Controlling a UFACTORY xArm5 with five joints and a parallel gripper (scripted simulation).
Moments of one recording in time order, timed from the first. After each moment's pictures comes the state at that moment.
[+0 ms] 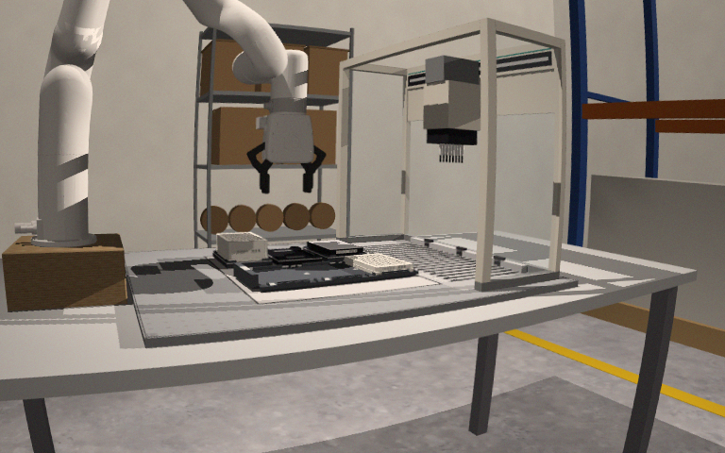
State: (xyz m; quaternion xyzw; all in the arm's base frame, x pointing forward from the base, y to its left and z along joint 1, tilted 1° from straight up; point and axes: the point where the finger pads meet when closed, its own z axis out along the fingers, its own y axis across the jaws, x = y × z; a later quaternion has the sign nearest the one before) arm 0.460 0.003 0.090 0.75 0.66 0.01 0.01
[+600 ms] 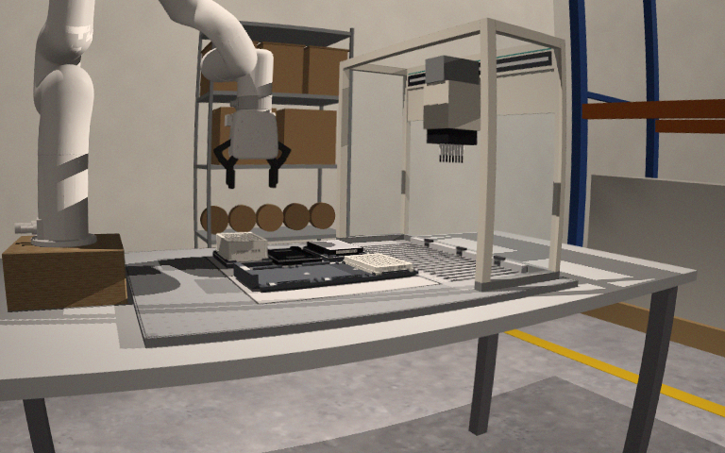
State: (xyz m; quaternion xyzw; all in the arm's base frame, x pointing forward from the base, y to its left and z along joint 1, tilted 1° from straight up) arm 0.408 0.063 0.097 0.75 0.66 0.01 0.01
